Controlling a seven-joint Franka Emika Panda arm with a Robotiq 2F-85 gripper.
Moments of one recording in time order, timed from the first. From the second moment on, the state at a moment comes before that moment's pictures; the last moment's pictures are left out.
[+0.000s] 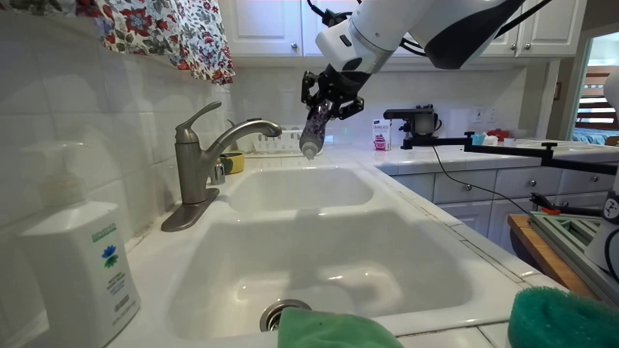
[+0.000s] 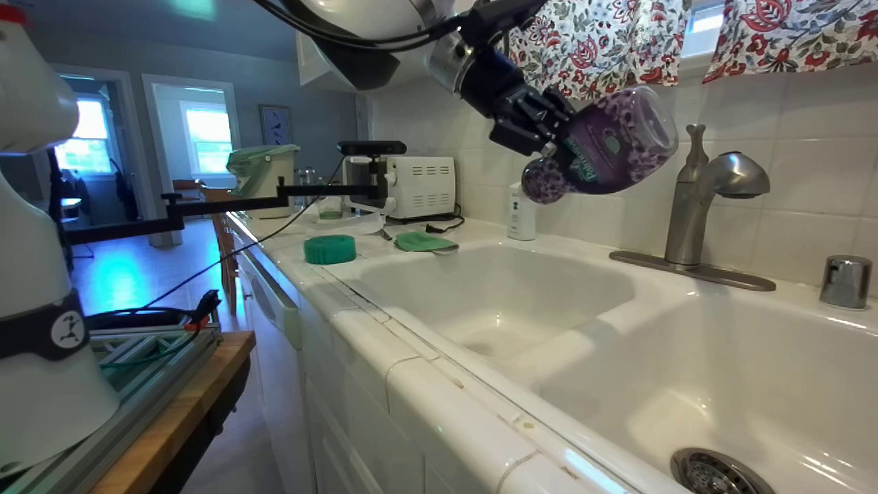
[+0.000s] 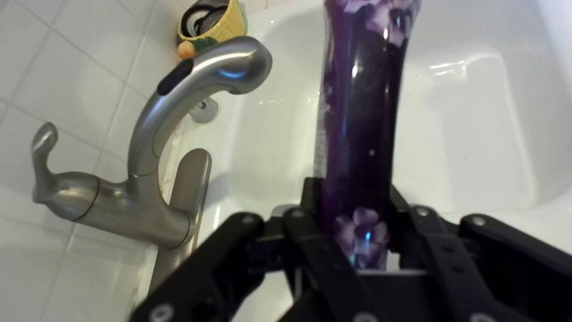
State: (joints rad) arm 0.08 -0.05 0.13 -2.30 -1.34 2.50 -0.69
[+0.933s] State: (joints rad) arm 0.08 0.00 0.10 -2.28 -0.98 2.68 -0.55
